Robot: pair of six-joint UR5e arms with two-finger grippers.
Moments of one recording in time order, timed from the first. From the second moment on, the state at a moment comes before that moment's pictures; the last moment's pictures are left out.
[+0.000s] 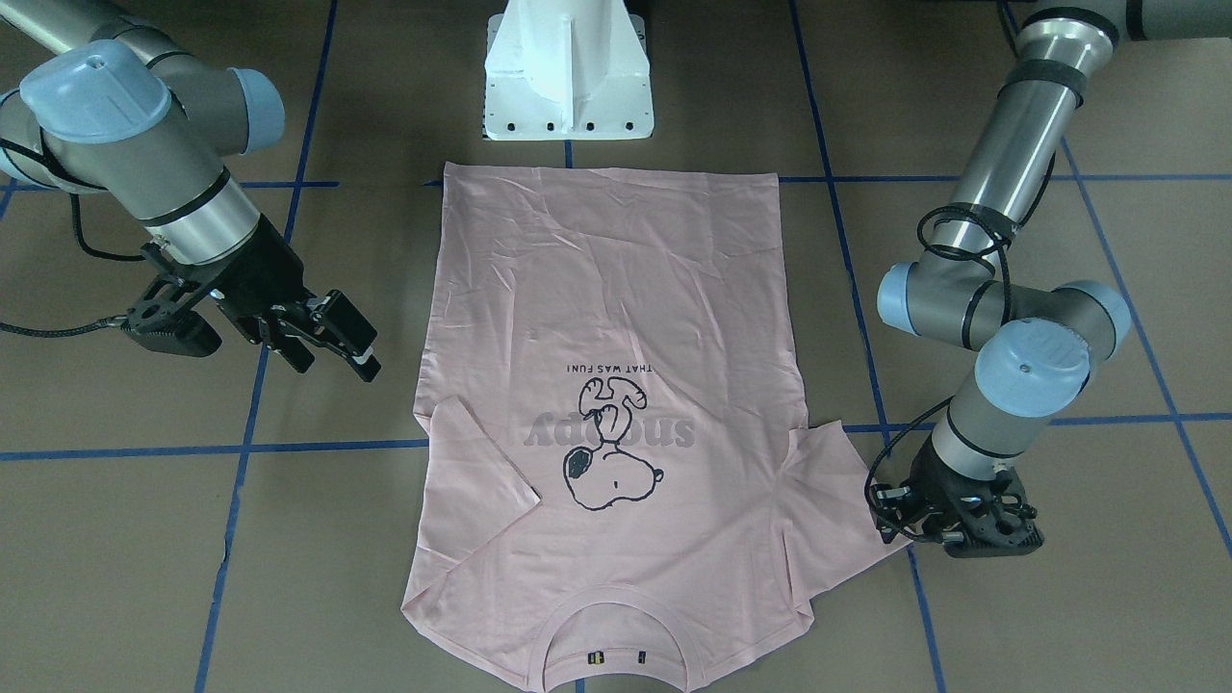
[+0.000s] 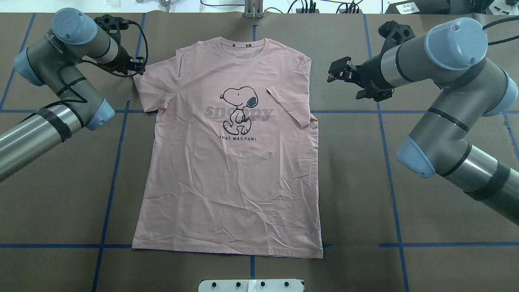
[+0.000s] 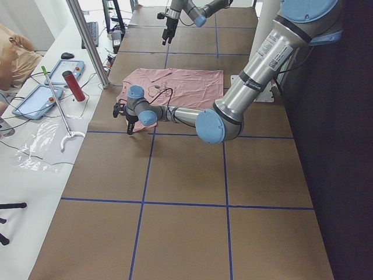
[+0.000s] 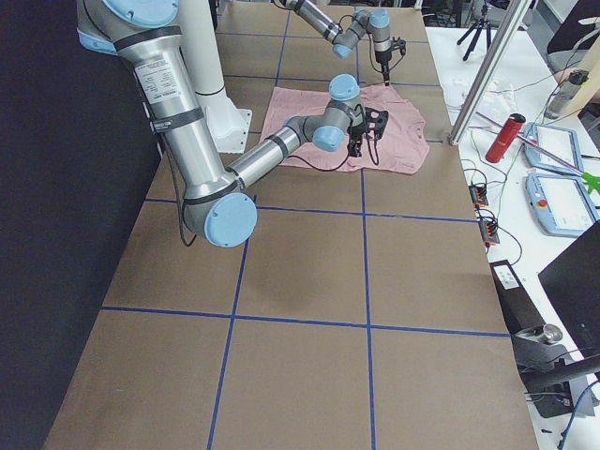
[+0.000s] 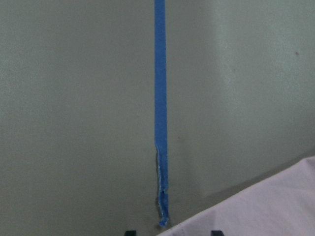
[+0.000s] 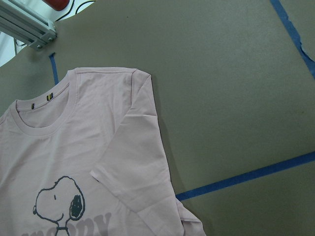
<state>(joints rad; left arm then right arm) -0.94 -2.25 -0.97 -2.27 -1.95 -0.91 0.84 -1.17 1.74 -1.08 1.99 1.50</state>
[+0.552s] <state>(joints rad) -0.94 -2.26 -1.02 -2.25 -1.95 -0.92 0.84 -1.17 1.74 -1.08 1.99 1.50</state>
